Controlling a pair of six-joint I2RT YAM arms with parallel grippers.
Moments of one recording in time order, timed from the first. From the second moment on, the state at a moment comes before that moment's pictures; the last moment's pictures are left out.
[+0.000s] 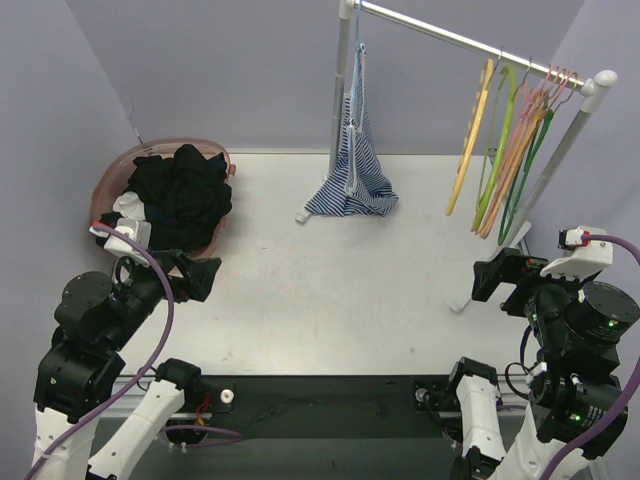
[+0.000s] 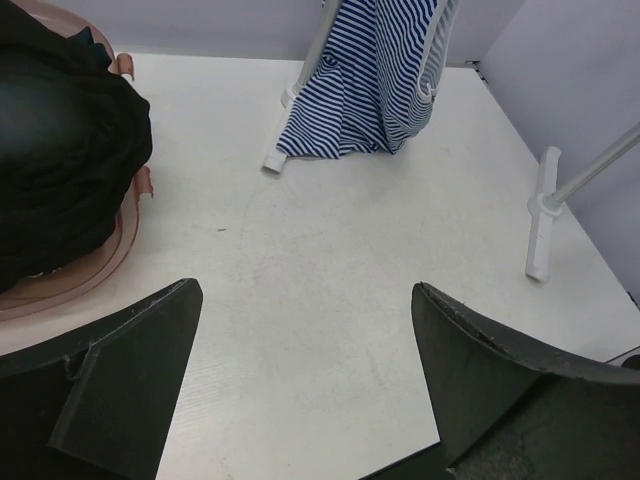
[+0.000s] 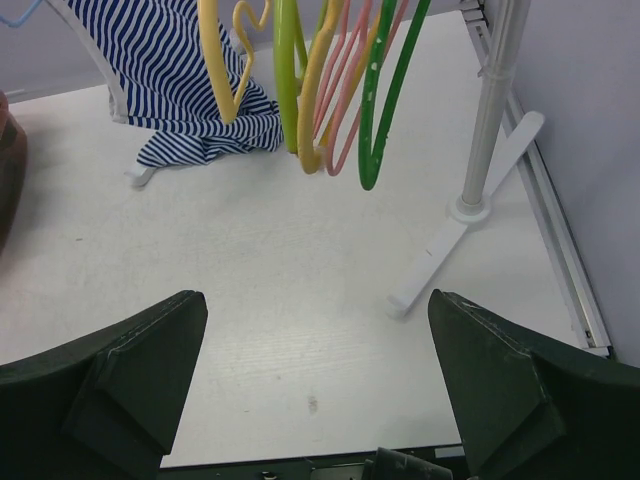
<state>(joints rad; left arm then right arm) -0.34 0.51 1.14 -0.80 0.06 -0.33 -0.36 0.63 1.55 -1.25 -0.29 0.05</state>
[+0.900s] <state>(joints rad) -0.06 1.10 1.10 -0.46 -0.14 -0.60 -0.30 0.65 1.25 -1.56 -1.15 -0.82</state>
